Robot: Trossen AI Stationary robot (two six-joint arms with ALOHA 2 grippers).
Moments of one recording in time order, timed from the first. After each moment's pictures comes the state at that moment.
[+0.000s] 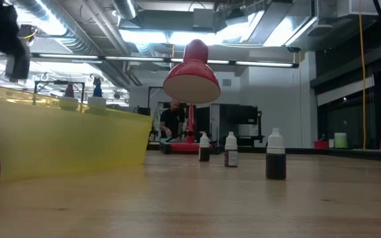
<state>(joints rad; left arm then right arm) -0.84 1.34 0.92 -0.84 -0.64 -1.33 0.31 2.11 2.20 -0.90 0.14 0.28</state>
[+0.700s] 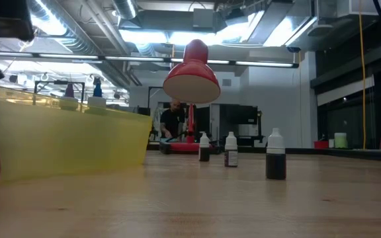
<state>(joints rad) -0.85 1.64 0.87 -0.59 -0.60 -1.38 0.31 2.11 2.20 -0.89 0.14 0.25</state>
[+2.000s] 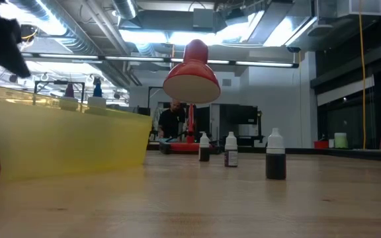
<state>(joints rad) -0.83 1.39 0.87 -0.67 -0.64 -1.25 0.41 2.09 2.19 -1.15 0.44 0.41</state>
